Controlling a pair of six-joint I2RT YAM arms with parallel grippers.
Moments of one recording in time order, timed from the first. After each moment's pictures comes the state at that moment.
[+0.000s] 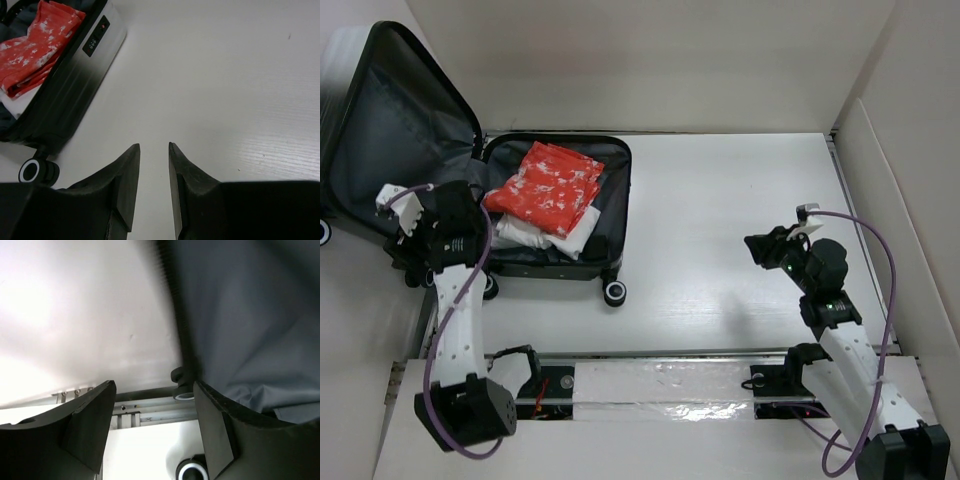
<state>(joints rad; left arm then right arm) 0.21 0.95 0.95 -0.54 -1.21 -0.49 0.13 0.66 0.40 0.10 -0.32 0.34</state>
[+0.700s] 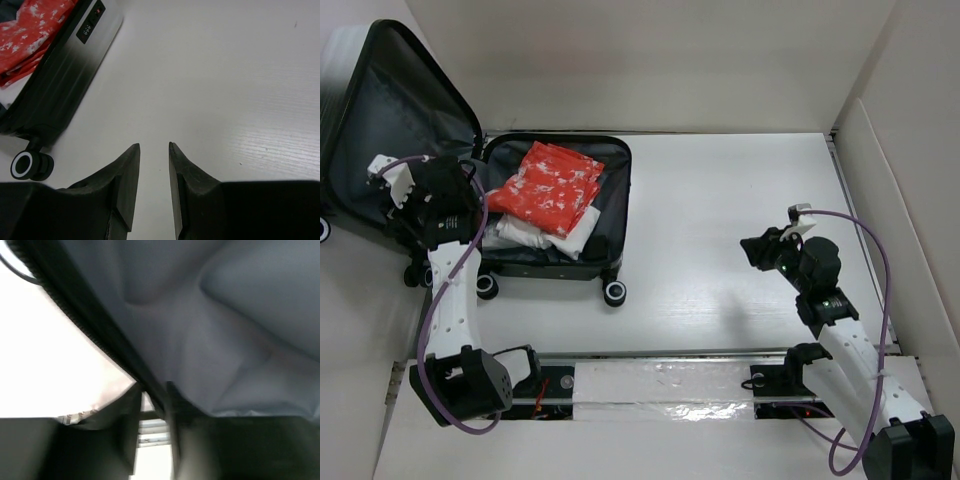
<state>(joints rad) 0.23 1.15 1.13 -0.40 -1.24 -0.30 0.18 0.69 0.41 0.08 -0.27 0.32</state>
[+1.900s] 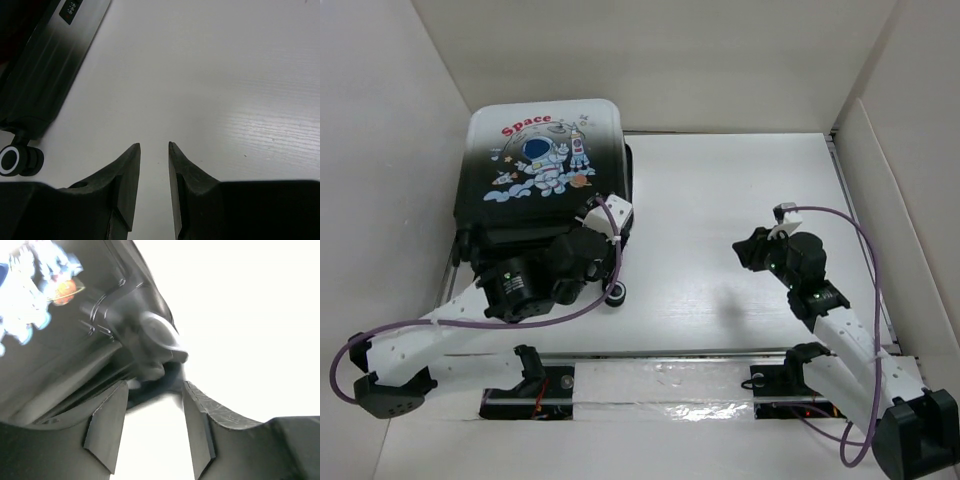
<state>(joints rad) -1.12 0.96 1.13 -0.74 -0.79 -0.12 0.27 0.79 0.43 0.07 -0.18 0.32</state>
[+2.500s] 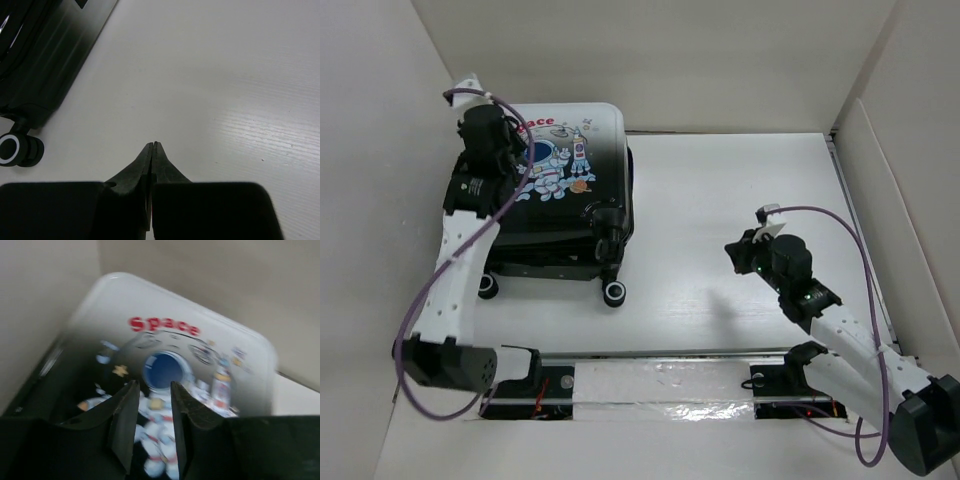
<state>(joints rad) -0.28 1.23 1.53 -0.52 -0.49 -0.35 0.43 0.83 0.44 0.08 -0.02 0.29</state>
